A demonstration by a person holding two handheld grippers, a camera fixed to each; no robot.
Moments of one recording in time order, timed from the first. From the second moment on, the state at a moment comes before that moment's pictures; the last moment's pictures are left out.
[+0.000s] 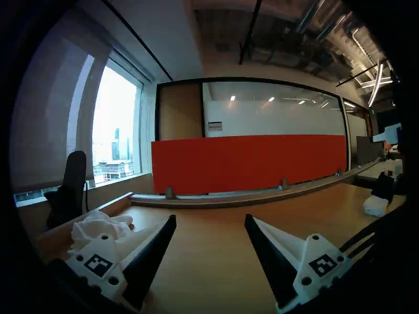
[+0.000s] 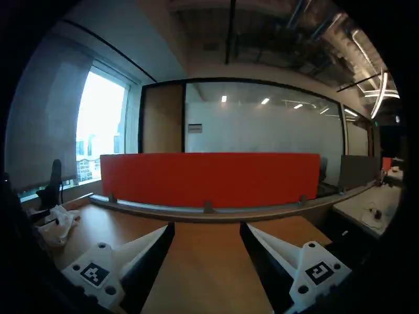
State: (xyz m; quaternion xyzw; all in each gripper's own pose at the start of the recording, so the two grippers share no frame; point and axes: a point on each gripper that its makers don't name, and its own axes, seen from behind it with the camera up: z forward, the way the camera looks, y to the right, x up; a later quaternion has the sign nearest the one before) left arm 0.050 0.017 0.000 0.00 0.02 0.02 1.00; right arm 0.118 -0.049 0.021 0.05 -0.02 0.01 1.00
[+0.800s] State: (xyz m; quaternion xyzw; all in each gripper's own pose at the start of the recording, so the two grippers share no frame) left arm -0.001 -0.002 -0.001 0.00 0.04 0.01 1.00; right arm 0.093 -0.064 0.031 0.05 -0.02 0.01 1.00
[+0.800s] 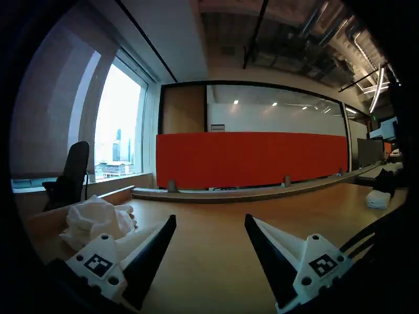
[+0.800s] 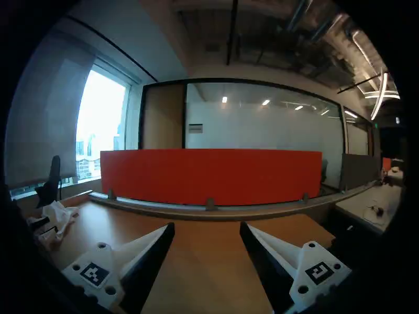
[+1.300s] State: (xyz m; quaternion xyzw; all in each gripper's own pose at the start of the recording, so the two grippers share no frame) left arm -0.021 -0.007 0.002 0.01 0.02 0.00 1.00; right arm 0.086 -0.068 0.035 0.05 -0.03 0.00 1.00
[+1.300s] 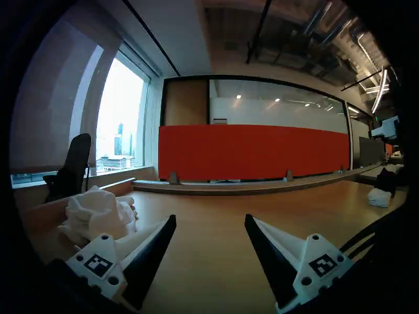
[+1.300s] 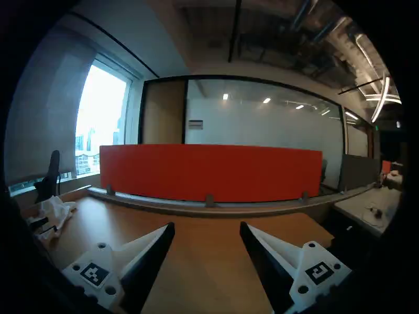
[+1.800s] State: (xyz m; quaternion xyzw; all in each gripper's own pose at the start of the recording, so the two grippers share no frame) left arm -0.025 -0.003 0.005 0.00 0.01 0.00 1.00; right arm 0.089 -0.065 0.036 0.05 -0.02 0.00 1.00
